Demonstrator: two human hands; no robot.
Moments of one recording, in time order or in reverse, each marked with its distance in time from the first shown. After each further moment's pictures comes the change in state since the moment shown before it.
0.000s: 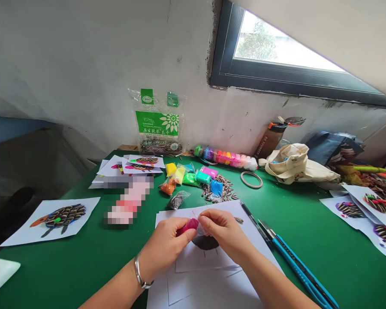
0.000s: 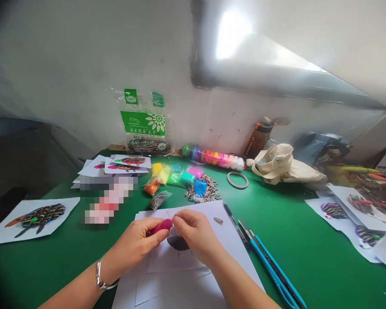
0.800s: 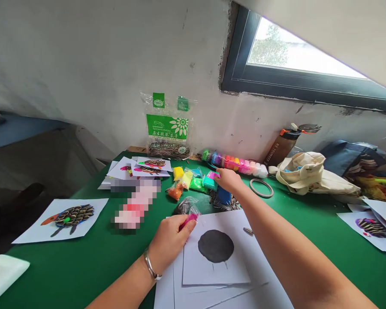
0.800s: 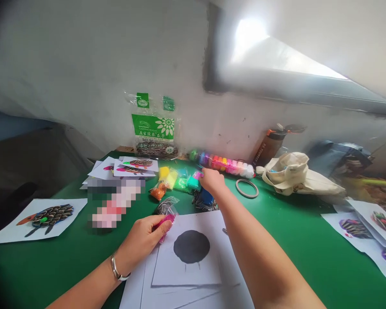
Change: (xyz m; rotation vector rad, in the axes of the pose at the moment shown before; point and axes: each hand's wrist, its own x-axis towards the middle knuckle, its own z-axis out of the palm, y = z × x) left_hand 0.018 -0.032 0.001 0.037 0.187 -0.076; right_hand 0.165 -0.010 -0.073 -1.272 0.208 0.073
